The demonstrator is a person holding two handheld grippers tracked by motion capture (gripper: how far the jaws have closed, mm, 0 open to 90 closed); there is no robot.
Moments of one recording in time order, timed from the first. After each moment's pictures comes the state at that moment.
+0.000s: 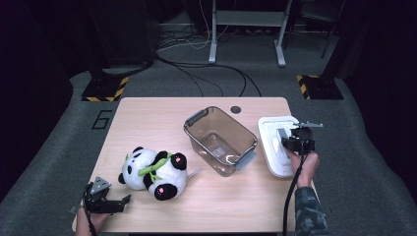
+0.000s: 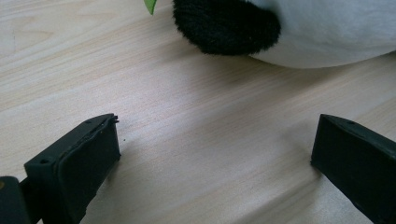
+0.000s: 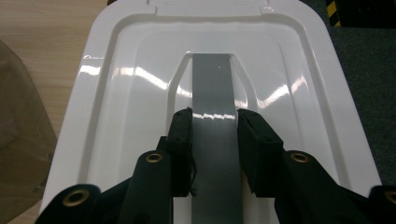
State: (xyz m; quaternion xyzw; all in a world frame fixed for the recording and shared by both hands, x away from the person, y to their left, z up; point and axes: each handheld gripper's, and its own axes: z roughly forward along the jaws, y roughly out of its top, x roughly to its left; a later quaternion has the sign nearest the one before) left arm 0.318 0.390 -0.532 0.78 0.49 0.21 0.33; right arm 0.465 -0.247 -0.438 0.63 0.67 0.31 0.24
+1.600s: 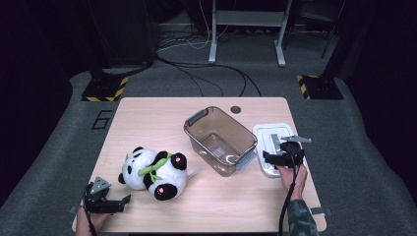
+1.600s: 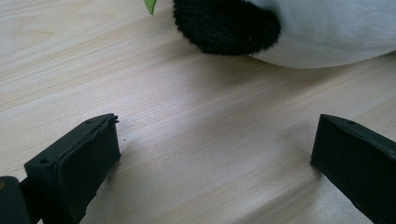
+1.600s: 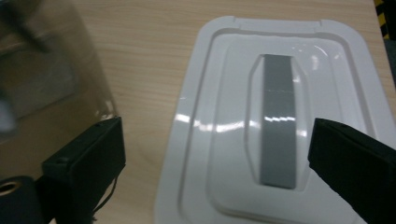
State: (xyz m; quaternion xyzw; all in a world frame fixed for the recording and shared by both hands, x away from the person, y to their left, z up) left arm 0.318 0.390 -0.532 0.78 0.49 0.20 0.33; right arm 0.429 -0.214 -0.465 0.57 0.71 0.35 0.22
